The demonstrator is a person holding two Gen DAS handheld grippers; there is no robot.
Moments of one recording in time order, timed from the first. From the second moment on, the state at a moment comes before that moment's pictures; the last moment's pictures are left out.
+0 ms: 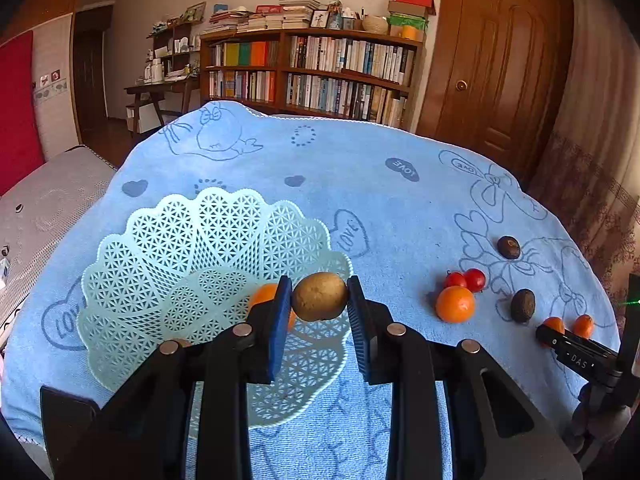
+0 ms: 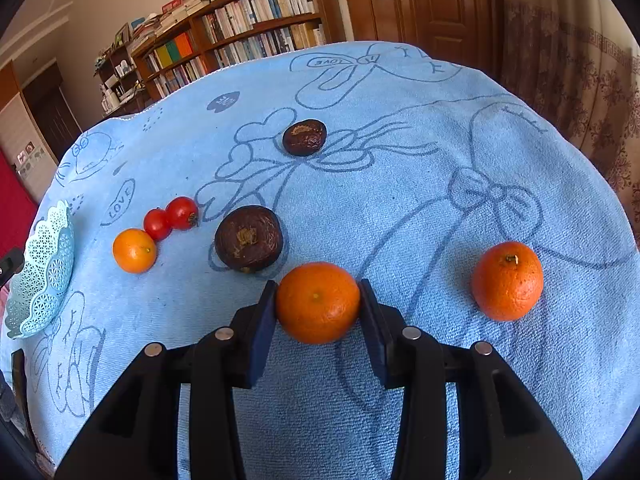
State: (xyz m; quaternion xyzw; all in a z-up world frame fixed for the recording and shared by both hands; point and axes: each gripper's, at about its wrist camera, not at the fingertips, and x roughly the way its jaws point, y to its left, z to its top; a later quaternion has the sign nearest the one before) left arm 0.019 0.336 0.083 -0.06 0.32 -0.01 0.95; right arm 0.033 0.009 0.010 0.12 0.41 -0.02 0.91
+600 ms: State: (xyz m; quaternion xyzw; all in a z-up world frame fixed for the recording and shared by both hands) left arm 0.001 0.405 0.118 -0.10 0.25 0.11 0.96; right arm 0.025 0.017 0.024 0.12 0.39 -0.01 0.91
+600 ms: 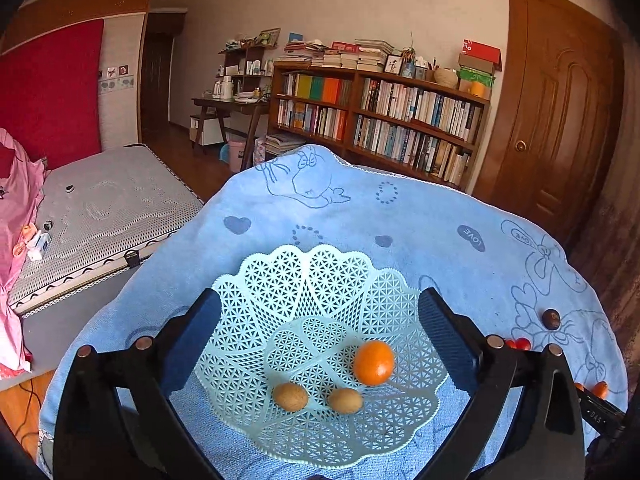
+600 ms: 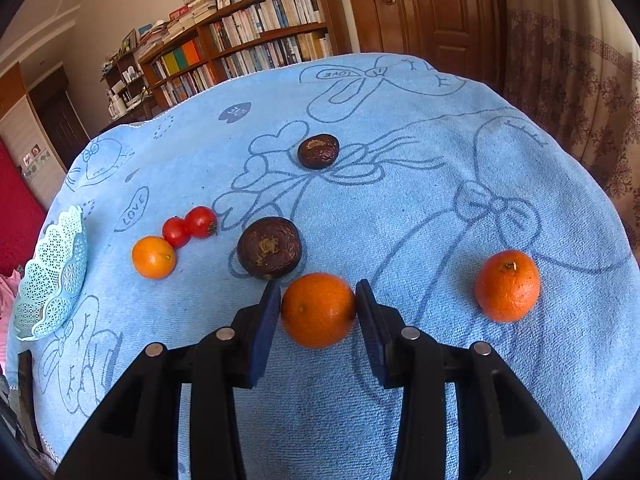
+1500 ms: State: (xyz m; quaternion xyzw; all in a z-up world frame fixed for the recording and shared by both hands) left arm 0.002 0.416 0.113 -0.13 0.27 0.10 0.95; right arm 0.032 0.055 0.034 0.08 0.40 0.01 0.91
